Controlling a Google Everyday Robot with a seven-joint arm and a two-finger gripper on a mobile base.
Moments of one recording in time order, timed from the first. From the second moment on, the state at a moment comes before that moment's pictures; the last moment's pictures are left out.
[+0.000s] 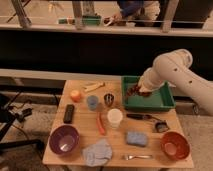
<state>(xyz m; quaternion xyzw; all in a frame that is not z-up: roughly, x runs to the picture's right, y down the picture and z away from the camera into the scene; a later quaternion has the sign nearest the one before) 0.205 -0.010 0.711 -0.14 -0.08 -0.01 0.99</state>
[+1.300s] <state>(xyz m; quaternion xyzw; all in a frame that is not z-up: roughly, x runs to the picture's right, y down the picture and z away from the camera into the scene) 0.267 0.098 0.600 -0.14 -0.04 0.02 0.99</state>
